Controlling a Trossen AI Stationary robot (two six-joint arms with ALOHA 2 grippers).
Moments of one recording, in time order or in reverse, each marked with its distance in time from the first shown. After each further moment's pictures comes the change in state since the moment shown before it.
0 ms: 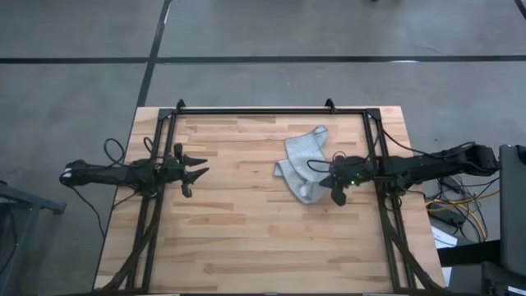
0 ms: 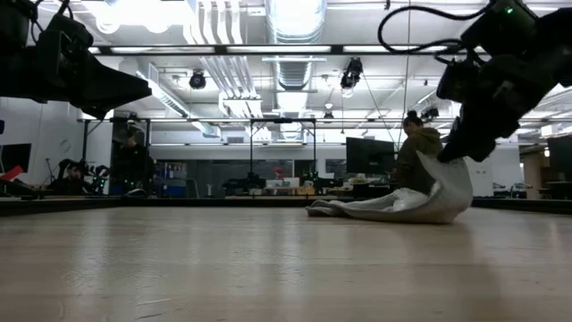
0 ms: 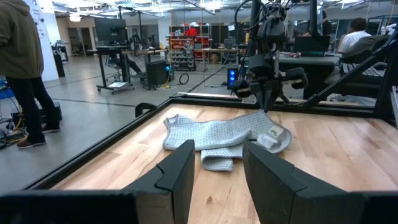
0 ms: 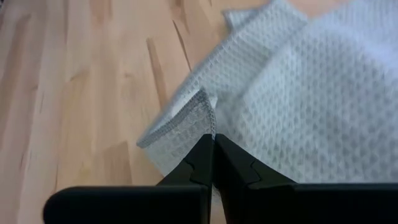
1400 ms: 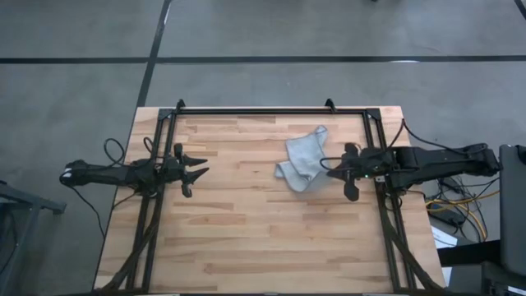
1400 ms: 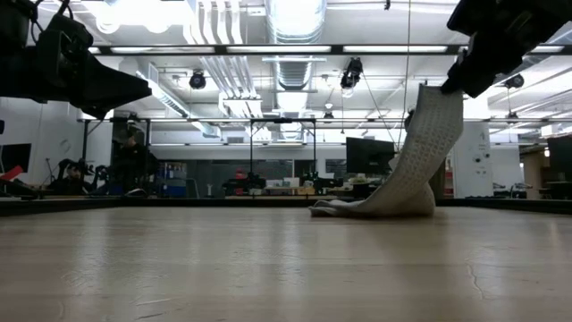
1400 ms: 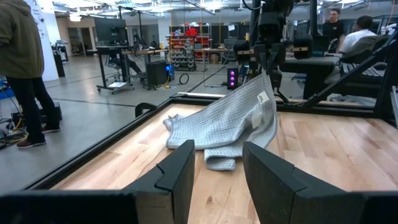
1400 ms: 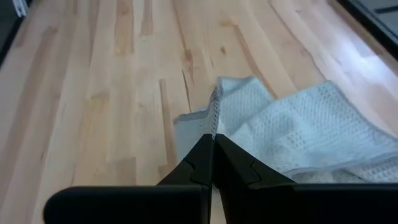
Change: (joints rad) left arm 0.000 0.000 0.000 0.000 0.000 0.000; right arm 0.068 -0.185 0.271 -0.391 0.116 -0.166
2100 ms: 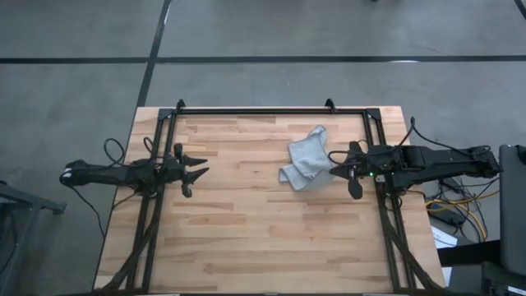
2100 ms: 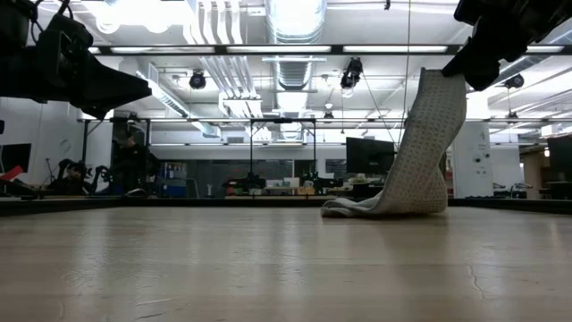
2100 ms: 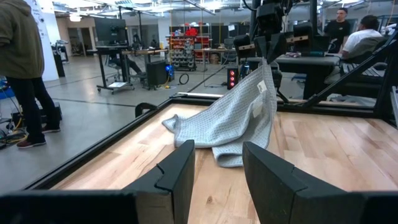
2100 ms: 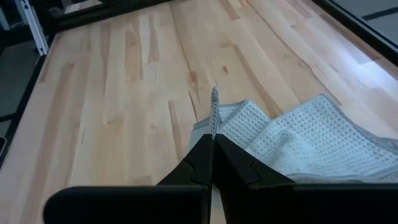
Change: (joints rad) left arm 0.000 0.000 0.000 0.000 0.000 0.000; right arm 0.000 -0.073 0.007 0.001 0.000 0.085
